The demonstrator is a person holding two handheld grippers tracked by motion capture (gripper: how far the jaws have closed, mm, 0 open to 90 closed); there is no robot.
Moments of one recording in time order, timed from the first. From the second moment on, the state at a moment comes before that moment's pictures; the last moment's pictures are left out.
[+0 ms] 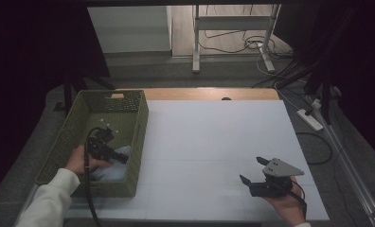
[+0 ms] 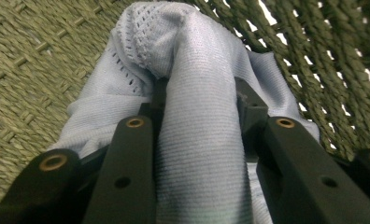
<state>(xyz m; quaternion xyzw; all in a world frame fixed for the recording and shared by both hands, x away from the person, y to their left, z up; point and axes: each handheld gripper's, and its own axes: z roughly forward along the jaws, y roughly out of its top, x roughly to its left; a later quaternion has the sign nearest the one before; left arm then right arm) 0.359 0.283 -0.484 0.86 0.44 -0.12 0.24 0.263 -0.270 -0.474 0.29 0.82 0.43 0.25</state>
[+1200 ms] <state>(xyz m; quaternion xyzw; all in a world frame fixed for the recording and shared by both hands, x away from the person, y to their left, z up) 0.316 0.315 -0.429 0.80 0.45 0.01 0.39 0.262 -0.270 -0.473 0.29 0.82 0.43 0.25</state>
